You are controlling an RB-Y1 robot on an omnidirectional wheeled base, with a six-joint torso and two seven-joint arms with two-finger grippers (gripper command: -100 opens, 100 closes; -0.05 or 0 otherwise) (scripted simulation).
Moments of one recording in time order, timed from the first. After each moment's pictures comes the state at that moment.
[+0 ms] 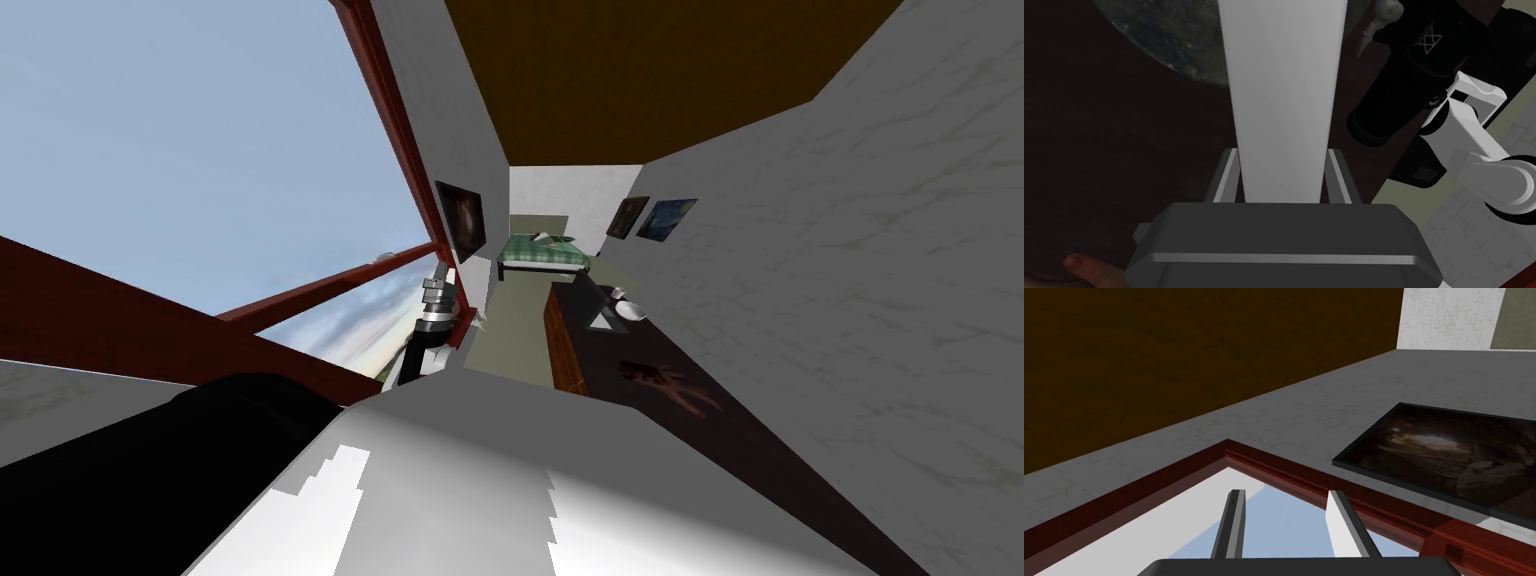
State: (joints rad) left arm 0.46 0.04 0.01 -2.38 -0.01 -0.38 0.02; right arm 0.57 -1.52 0.90 -1.18 0.46 -0.45 0.14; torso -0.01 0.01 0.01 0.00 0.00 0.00
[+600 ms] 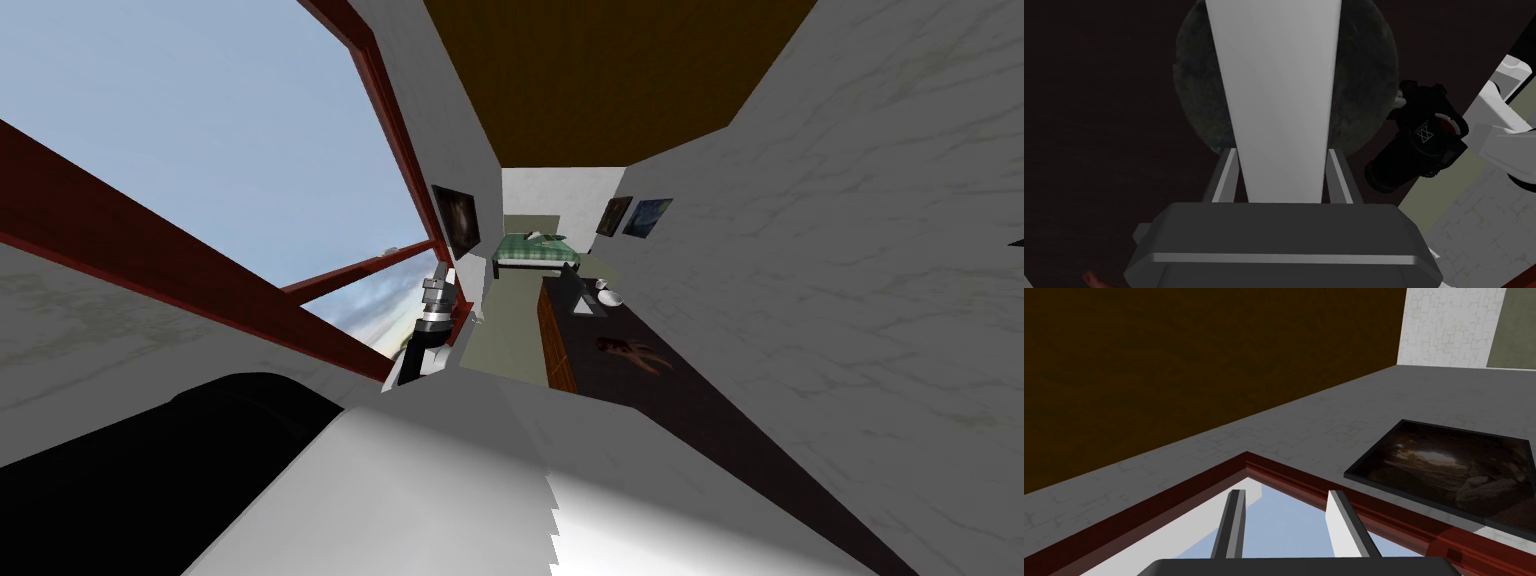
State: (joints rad) left arm 0.46 0.04 0.01 -2.38 -0.01 -0.38 0.02; right arm 0.57 -1.61 0.85 -1.19 0.43 -0.52 0.09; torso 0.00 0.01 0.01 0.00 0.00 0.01
